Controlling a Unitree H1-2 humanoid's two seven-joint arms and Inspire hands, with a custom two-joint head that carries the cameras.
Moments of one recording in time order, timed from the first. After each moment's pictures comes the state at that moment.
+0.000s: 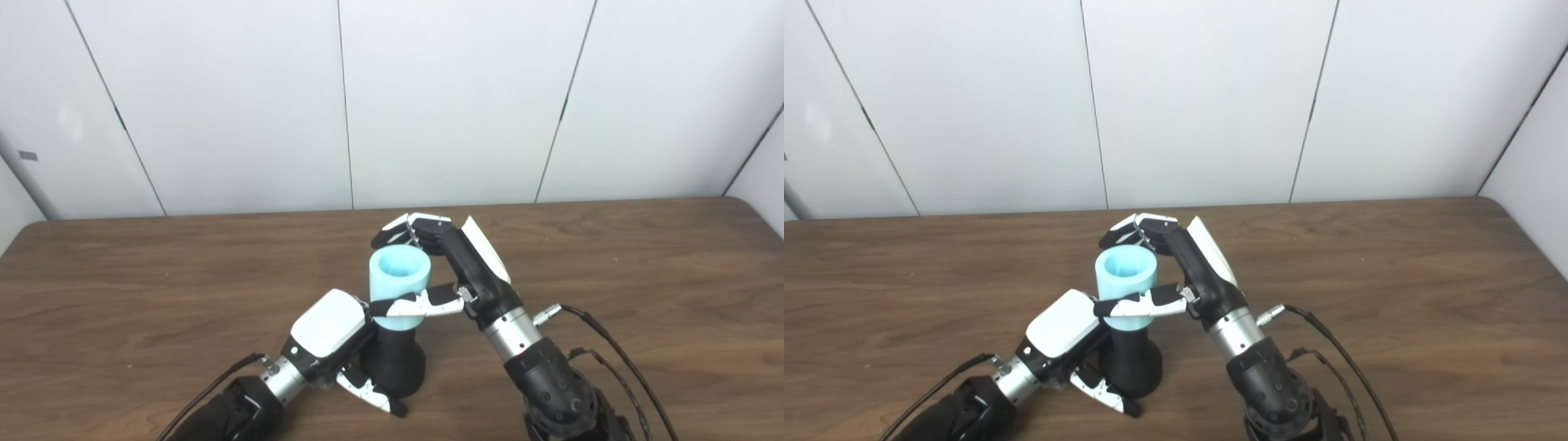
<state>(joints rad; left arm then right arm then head) -0.40 0.33 -0.61 0.35 0.92 -0.44 0.25 -0.24 -0.05 0.23 -0.29 -0.32 0.06 0.11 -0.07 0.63</state>
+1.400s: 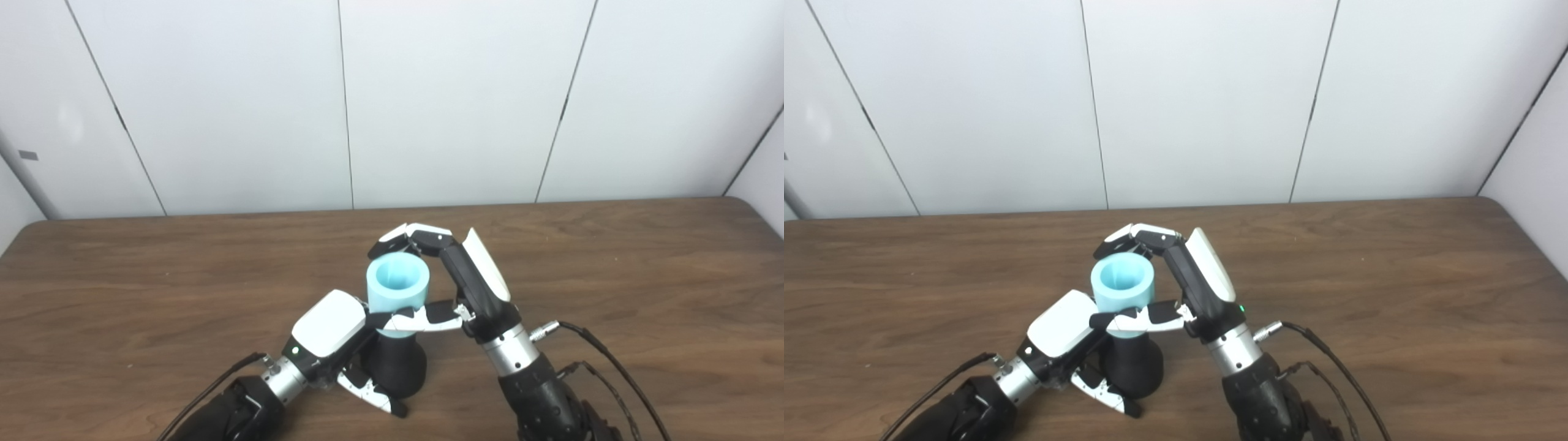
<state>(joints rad) -0.40 0.33 -0.61 0.34 0.91 -0.43 0.23 -0.22 -0.05 0.25 -0.17 -0.41 -0.26 -0.02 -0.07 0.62</state>
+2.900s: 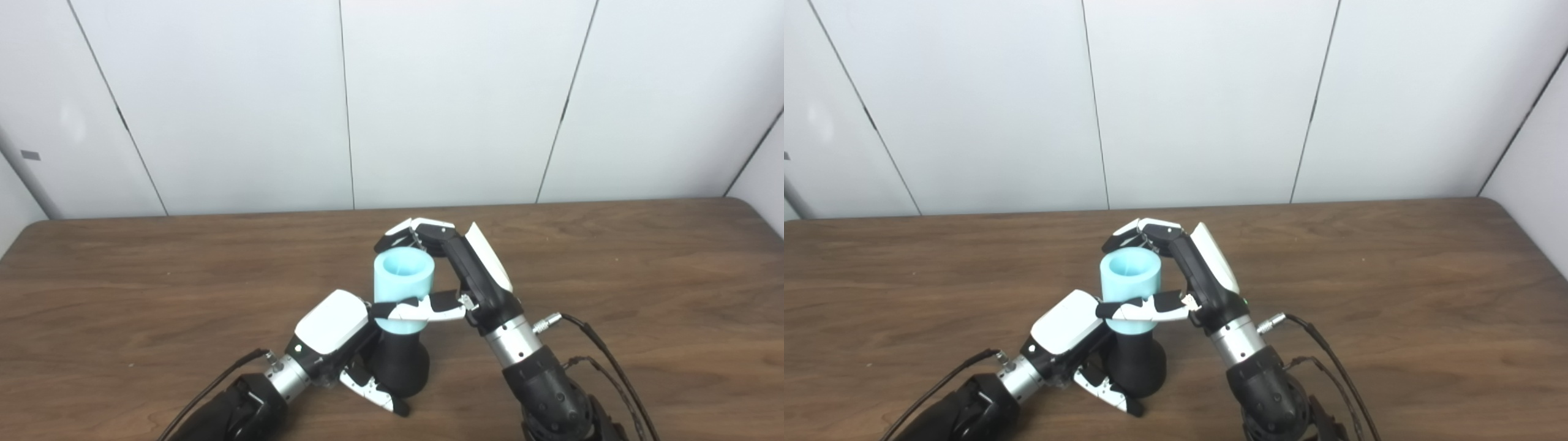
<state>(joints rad) -0.42 0.32 -0.62 0.37 0.86 -0.44 0.19 -0.23 -0.05 0.22 -0.21 -0.36 -0.09 0.05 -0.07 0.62</state>
